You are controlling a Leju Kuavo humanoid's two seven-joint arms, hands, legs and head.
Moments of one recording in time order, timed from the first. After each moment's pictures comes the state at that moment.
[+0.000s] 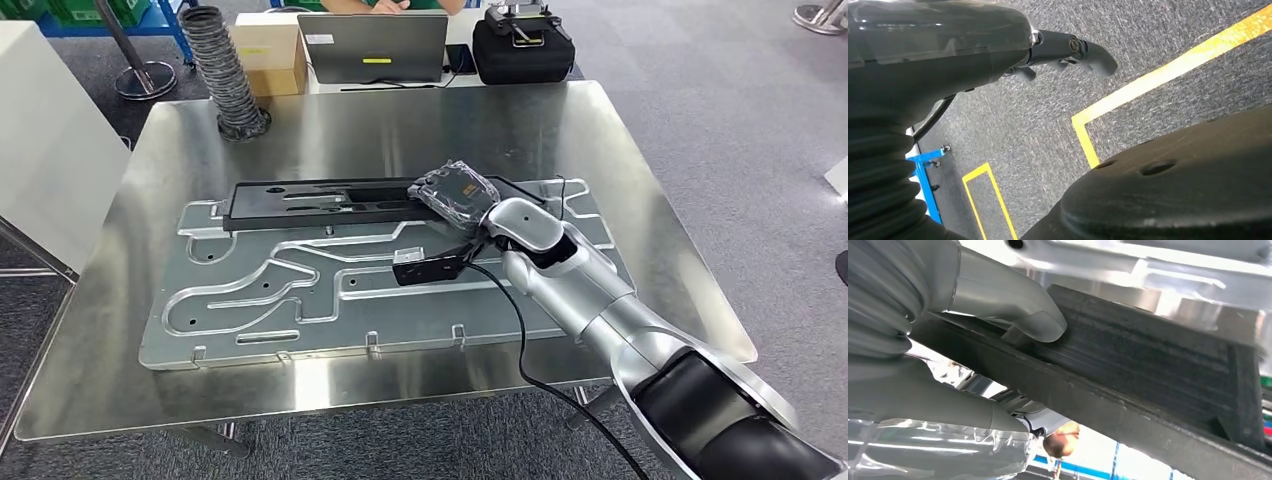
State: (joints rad) left arm 0.03 -0.17 0.92 -0.18 -1.30 0.06 -0.11; right arm -0.95 -0.16 0.81 -0.91 0.93 -0.07 -0.29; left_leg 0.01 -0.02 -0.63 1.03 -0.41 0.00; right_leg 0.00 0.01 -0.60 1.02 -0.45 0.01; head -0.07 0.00
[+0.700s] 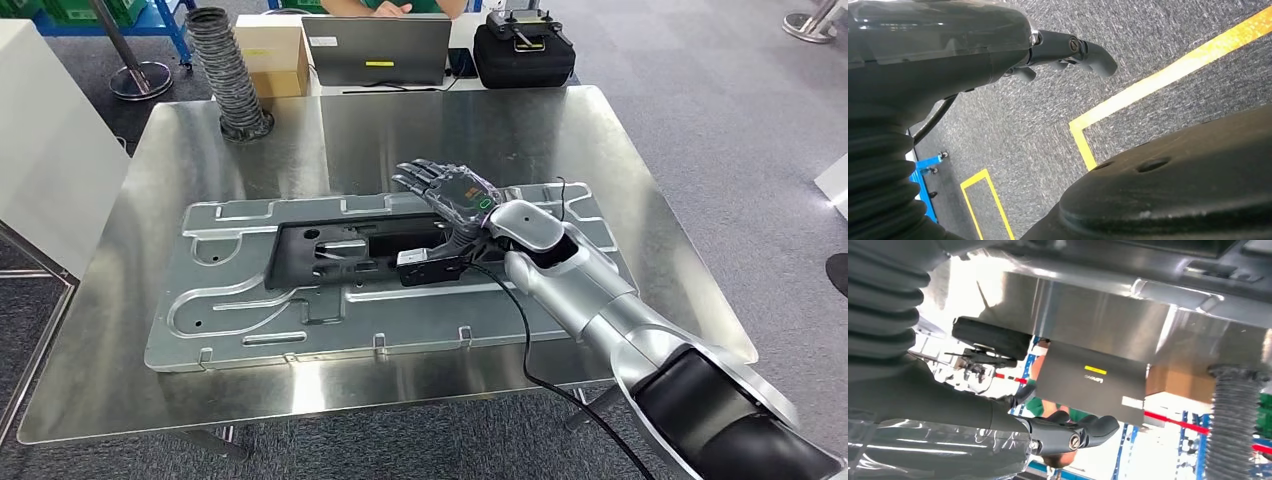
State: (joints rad) left arm 0.03 -0.17 0.92 -0.18 -1.31 0.07 -0.11; right arm -0.96 -0.16 0.82 -0.86 0.93 -0.05 -0.30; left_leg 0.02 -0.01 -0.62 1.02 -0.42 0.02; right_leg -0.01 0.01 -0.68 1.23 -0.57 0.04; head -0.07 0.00
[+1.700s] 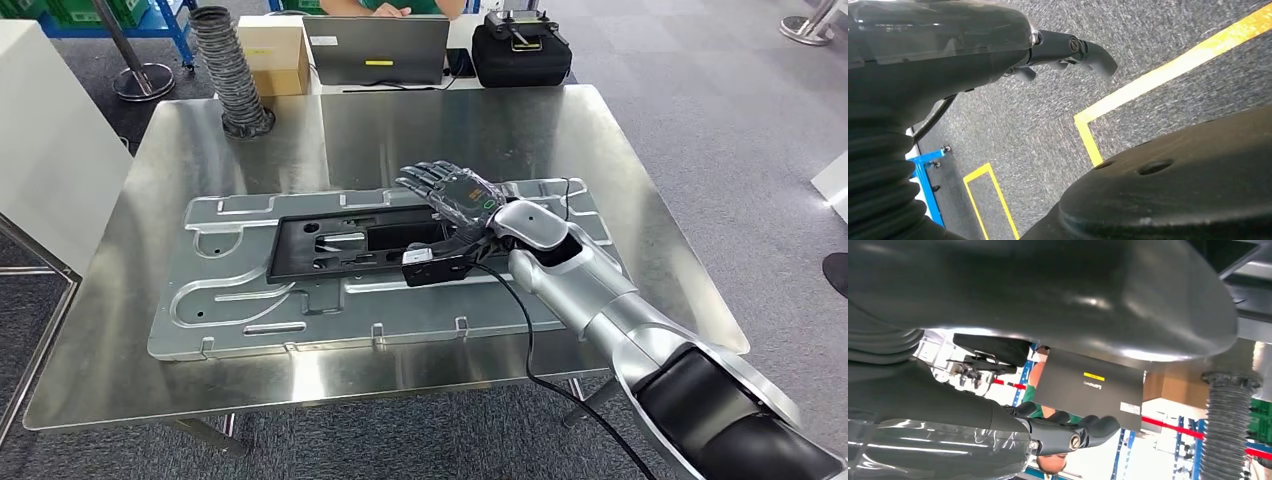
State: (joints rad) left arm 0.03 -0.17 0.92 -0.18 -1.30 0.06 -0.09; right arm -0.96 -0.16 0.81 -0.84 0.91 -0.04 -0.32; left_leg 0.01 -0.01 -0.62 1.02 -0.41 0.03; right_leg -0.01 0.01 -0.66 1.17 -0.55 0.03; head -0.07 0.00
